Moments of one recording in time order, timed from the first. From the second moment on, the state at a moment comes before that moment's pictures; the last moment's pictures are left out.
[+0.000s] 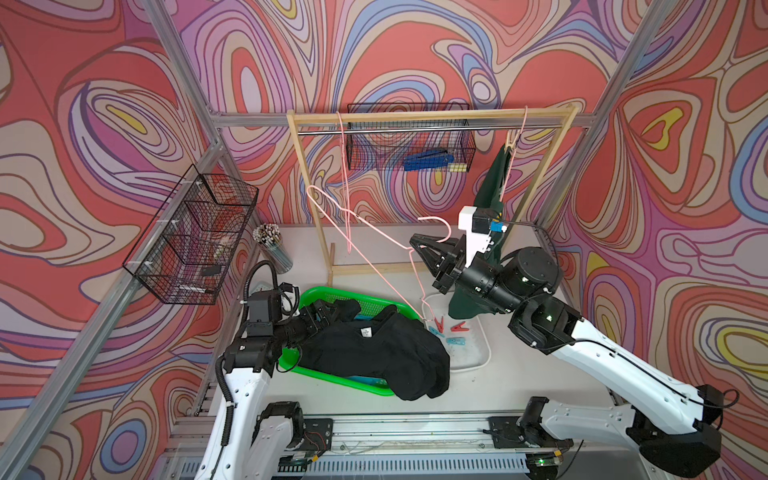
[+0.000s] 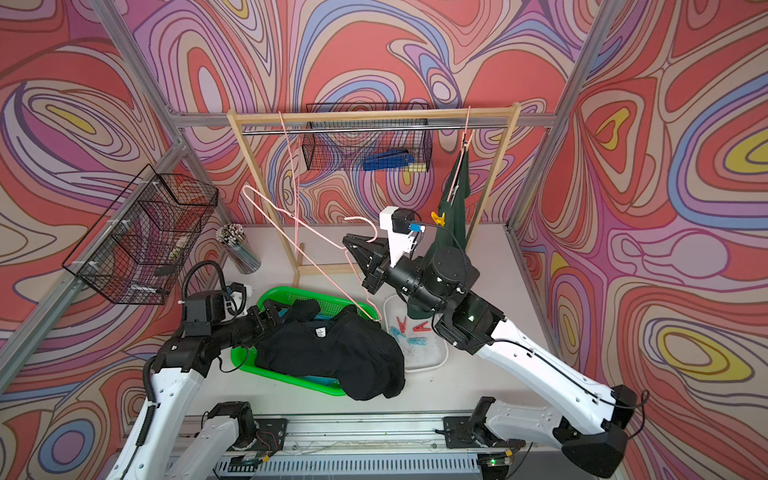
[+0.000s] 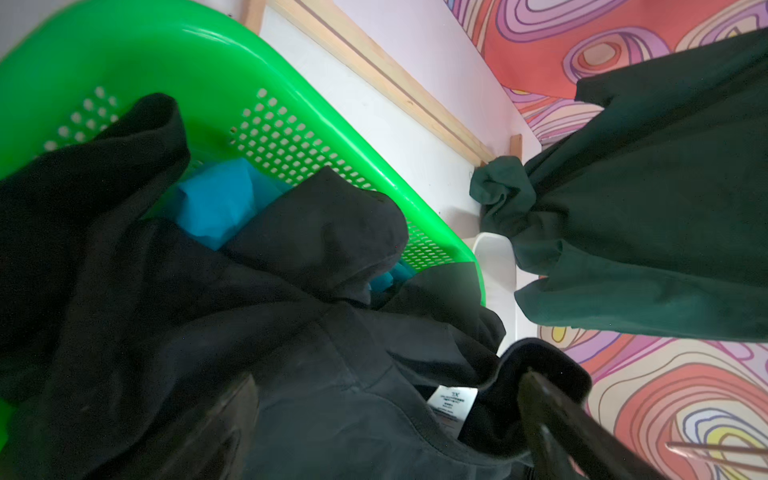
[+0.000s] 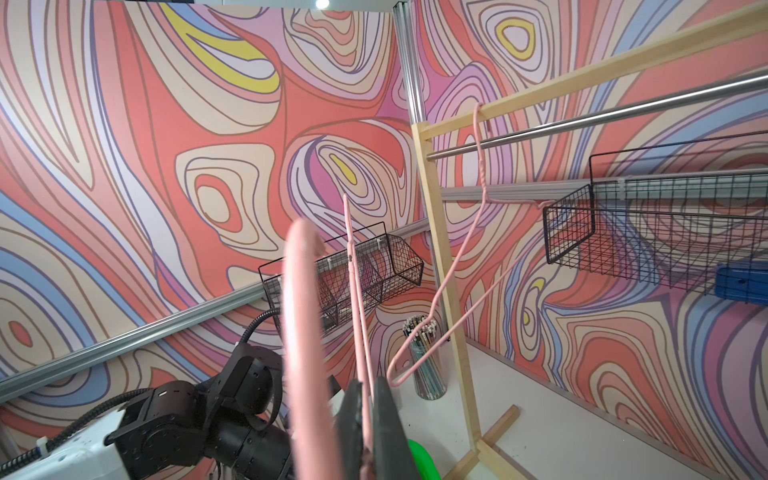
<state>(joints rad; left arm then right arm) -0.01 0.77 0.77 -0.76 0.53 -0.64 0.87 1.13 1.26 0.09 -0.12 0.21</state>
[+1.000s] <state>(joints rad) -0.57 1.10 0.80 -0.36 0.61 -0.67 0.87 0.85 1.05 -0.21 0.14 0.24</state>
